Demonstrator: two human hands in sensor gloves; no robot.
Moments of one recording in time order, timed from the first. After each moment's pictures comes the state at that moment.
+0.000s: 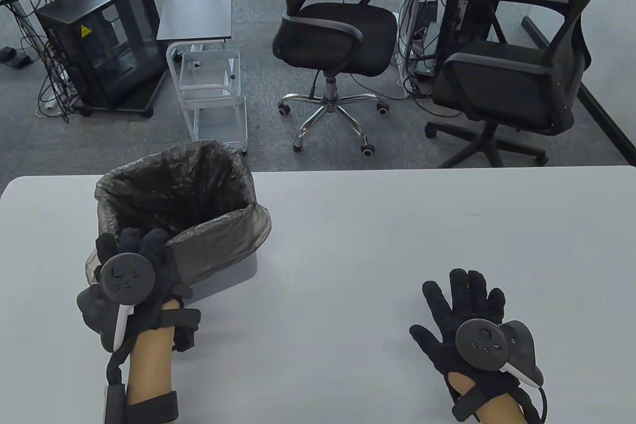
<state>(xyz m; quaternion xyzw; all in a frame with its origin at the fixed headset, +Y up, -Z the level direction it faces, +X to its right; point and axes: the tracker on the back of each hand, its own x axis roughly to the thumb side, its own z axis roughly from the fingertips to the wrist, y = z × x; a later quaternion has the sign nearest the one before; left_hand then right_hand) -0.293 -0.612 -0.312 0.16 0.17 0.24 0.94 0.221 -0.681 -0.259 0.15 -0.05 0.97 0.17</state>
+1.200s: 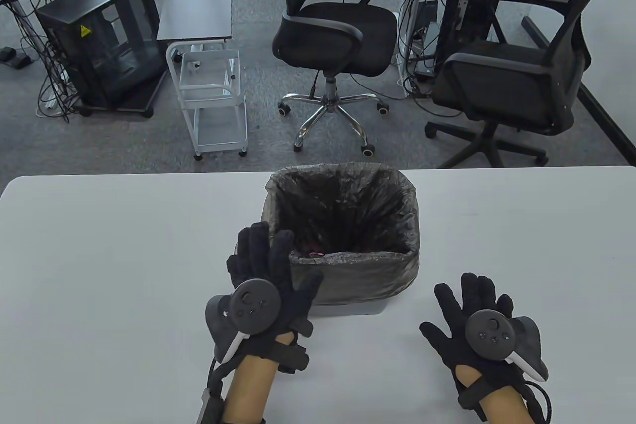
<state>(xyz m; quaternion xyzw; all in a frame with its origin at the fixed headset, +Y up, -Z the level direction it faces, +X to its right) -0.145 -0.639 -0.296 0.18 -0.08 0.31 0.93 0.244 -0.706 -0.274 0.10 0.00 0.97 0.20</state>
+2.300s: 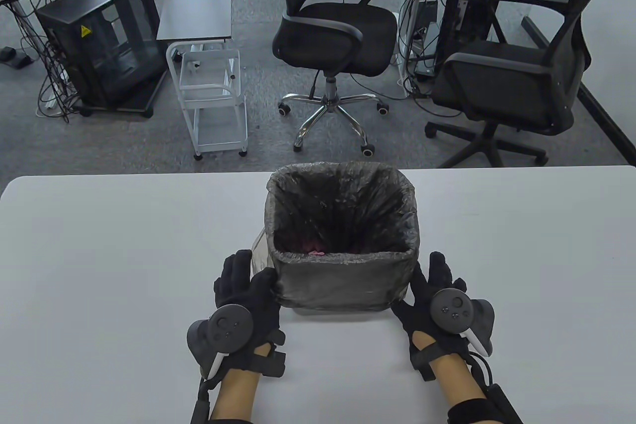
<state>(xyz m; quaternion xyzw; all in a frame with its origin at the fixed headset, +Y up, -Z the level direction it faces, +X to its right) -0.172 -0.710 -0.303 0.20 -0.04 0.32 0.93 0.203 -0.751 -0.330 0.06 -0.09 0.94 0.31</state>
